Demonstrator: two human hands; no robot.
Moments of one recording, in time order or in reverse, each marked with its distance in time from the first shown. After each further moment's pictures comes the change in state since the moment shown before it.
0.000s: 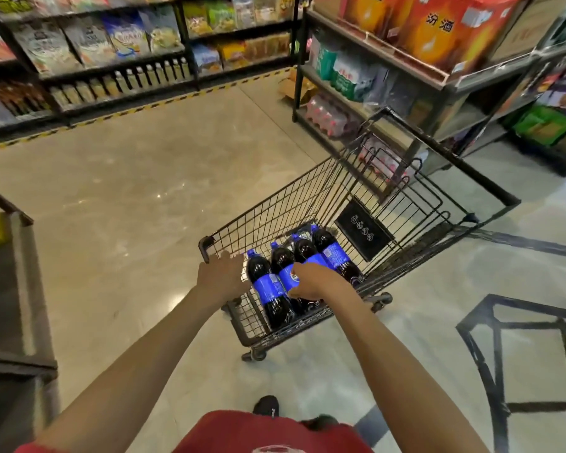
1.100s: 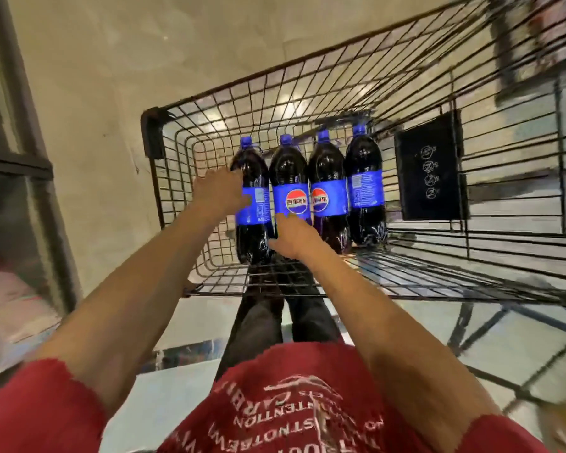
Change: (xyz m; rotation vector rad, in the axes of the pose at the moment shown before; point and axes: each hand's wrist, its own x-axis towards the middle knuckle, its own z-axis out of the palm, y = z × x) left_hand 0.243 0.045 0.132 -0.170 -0.359 -0.363; right_hand 0.247 0.110 0.083 0.010 -0.406 -0.207
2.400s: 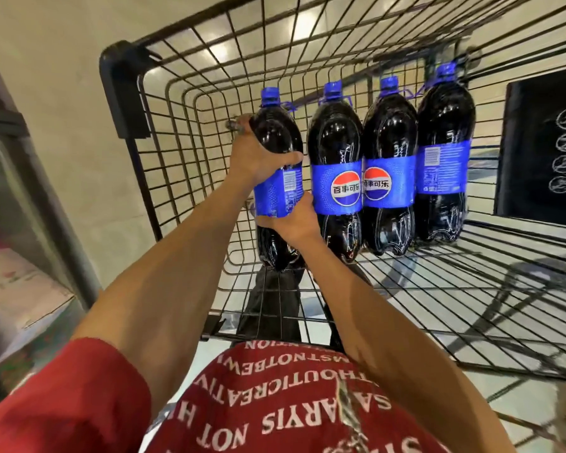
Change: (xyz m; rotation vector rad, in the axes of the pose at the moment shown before) left_hand 0.149 -0.033 0.096 -1.006 0.095 -0.101; right_hand 0.149 -0.023 0.098 0.877 0.190 0.357
